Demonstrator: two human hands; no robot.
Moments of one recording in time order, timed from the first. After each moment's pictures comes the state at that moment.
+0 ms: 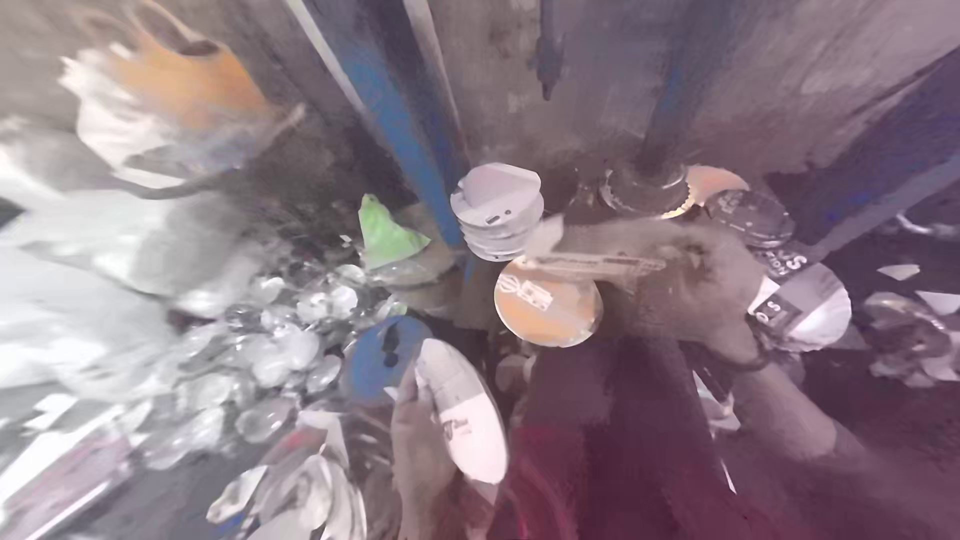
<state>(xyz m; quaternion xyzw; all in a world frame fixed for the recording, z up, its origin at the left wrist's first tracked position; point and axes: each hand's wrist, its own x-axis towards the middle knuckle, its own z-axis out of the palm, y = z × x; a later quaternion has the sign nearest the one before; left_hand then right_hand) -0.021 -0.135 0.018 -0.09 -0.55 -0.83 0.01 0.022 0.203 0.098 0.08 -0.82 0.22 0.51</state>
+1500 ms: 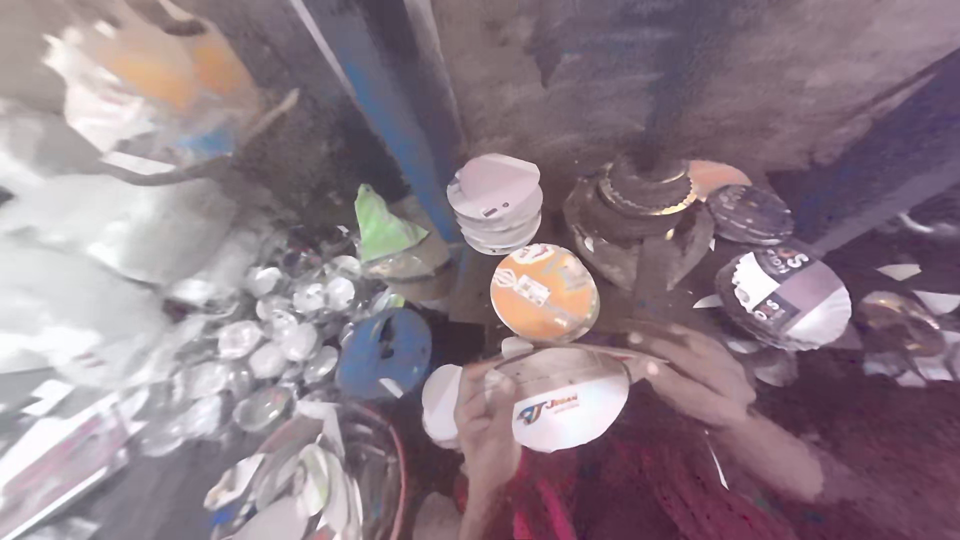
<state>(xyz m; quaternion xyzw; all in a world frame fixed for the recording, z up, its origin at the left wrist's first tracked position) 0.010 -0.063 0.025 -0.23 -0.50 -0.84 0.02 0.073 0.161 0.065 0.23 -0.81 0.15 0.52</state>
